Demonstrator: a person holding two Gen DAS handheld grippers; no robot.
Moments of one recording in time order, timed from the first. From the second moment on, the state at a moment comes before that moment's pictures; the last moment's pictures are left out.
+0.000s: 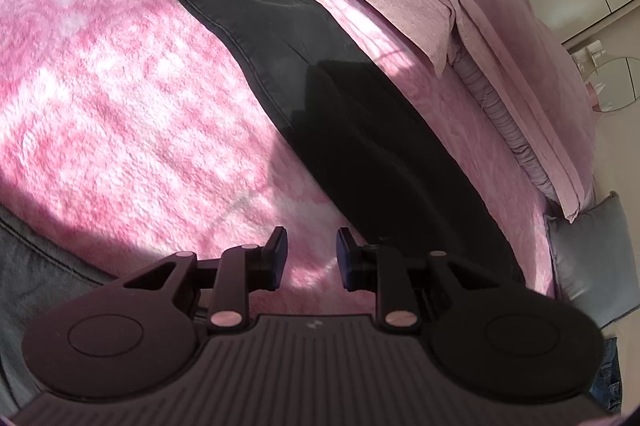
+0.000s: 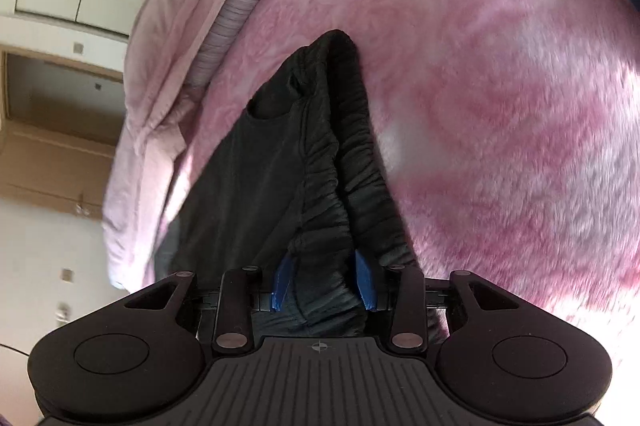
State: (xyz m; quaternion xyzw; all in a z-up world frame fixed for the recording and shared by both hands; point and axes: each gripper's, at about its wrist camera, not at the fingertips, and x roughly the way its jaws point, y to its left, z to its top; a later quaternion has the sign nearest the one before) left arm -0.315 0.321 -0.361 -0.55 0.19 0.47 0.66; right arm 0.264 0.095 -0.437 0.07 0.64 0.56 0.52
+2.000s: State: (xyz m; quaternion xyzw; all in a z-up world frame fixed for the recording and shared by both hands) left arm -0.349 0.230 -0.372 -0.46 0.29 0.47 0.70; right arm 0.128 0.039 -0.395 -0.23 0.45 0.48 0.72
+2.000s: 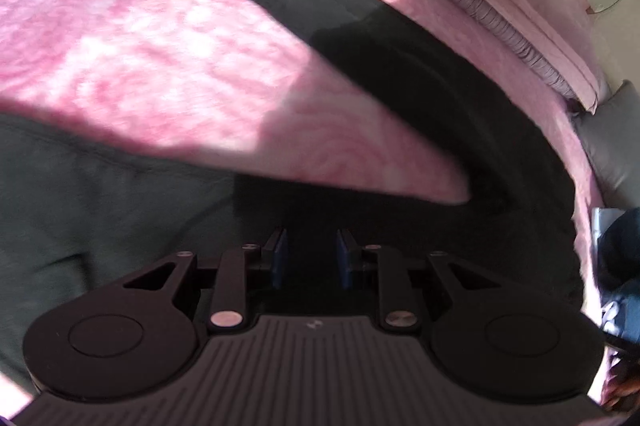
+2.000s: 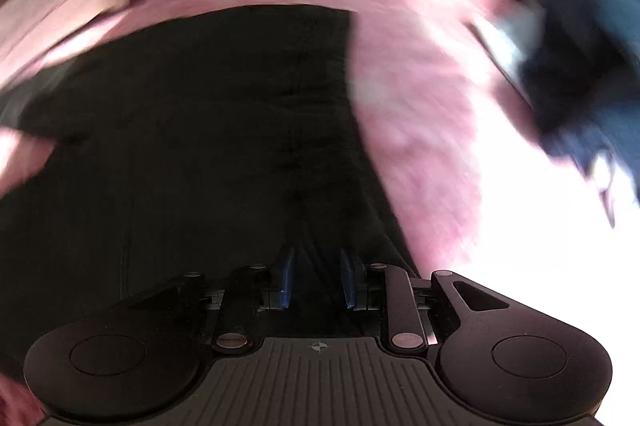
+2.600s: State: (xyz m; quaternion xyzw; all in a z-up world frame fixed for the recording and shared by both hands) left arm -0.616 0.197 -0.378 -0.34 0.32 0.66 0.59; right arm -0.017 0.036 -0.387 -0.25 0.44 0.45 0.73
